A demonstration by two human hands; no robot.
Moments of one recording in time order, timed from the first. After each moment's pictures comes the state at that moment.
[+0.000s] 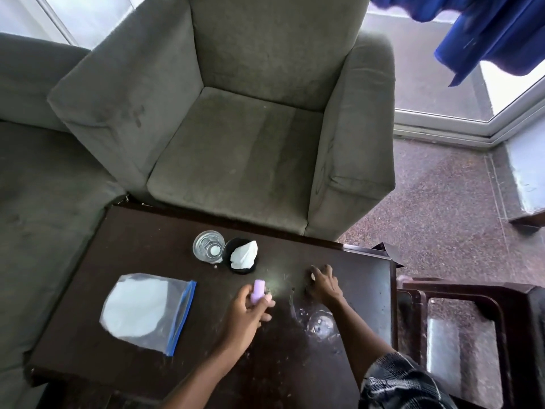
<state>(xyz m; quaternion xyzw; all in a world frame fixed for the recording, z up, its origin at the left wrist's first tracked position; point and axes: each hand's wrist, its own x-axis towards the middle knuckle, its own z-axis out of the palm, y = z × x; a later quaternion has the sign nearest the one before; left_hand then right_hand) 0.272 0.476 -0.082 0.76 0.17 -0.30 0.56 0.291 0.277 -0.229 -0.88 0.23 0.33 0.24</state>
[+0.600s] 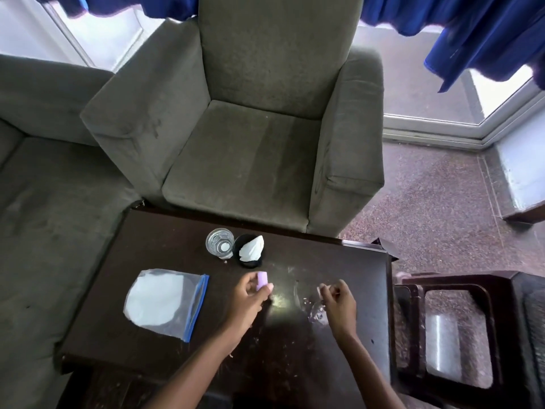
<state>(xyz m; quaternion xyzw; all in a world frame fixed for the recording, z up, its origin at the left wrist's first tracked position) 0.259 0.491 -0.036 0.75 0.18 -0.29 0.56 0.205 0.318 -0.122 -0.75 0.40 0.01 0.52</state>
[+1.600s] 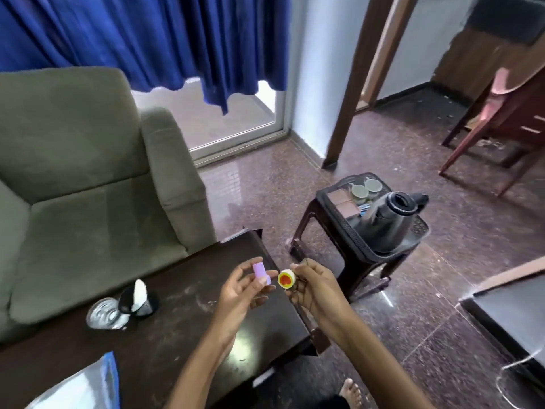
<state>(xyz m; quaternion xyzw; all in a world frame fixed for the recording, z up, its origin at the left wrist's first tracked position) 0.083 0.380 0.096 0.60 -0.15 -0.47 0.63 -0.026 0.275 0.107 -0.39 0.40 -0.18 0.81</state>
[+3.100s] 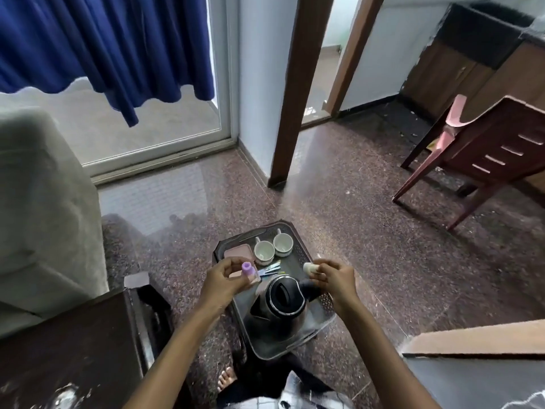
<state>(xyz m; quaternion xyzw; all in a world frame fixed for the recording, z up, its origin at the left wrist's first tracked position) 0.002 -0.063 0.049 0.67 -0.13 -0.44 0.59 -0.163 -0.214 0.025 -0.43 0.60 -0.23 0.64</state>
